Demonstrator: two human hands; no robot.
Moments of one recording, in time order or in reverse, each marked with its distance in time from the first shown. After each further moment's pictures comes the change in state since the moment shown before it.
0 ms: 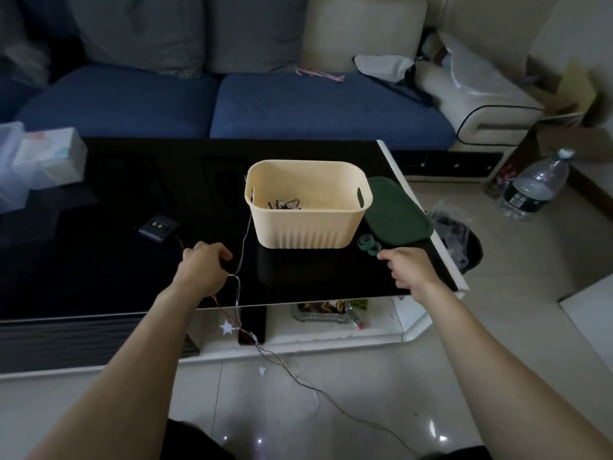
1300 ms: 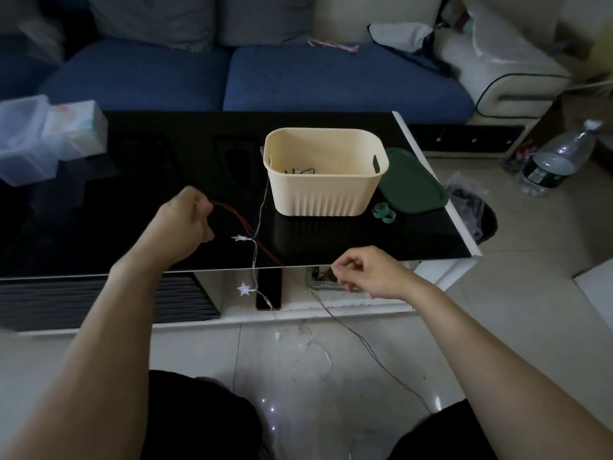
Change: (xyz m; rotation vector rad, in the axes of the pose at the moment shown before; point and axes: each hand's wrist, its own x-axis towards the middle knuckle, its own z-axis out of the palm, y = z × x) left_hand -0.062 -0.024 -0.067 -0.358 0.204 0.160; right_hand -0.090 0.015 0.052 -0.504 -0.528 -0.429
